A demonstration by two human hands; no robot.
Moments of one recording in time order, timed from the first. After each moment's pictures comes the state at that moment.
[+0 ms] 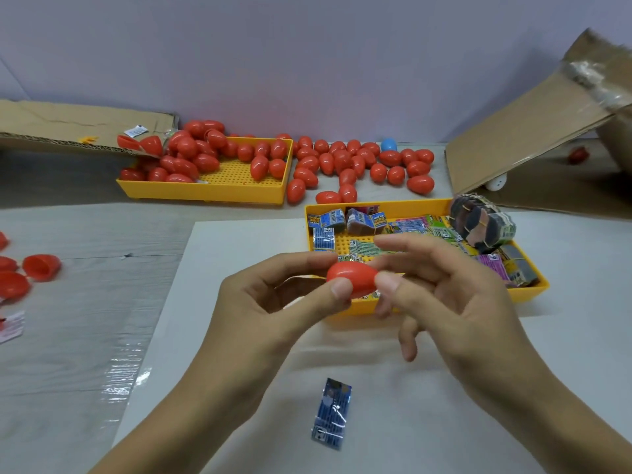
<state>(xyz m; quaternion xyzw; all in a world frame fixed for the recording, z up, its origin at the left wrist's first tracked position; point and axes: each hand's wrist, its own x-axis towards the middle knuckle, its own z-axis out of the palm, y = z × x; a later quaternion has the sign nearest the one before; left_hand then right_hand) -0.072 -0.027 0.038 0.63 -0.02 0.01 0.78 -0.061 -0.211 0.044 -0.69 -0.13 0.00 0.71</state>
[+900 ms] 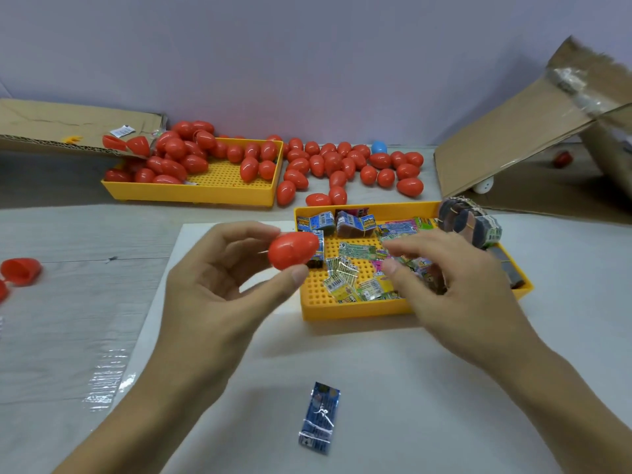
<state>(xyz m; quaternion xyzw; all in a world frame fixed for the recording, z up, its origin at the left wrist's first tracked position) -0.061 -0.013 0.040 0.65 -0.07 0.15 0.74 -0.030 -0.241 0.035 -0.91 -0.15 -0.16 0.36</state>
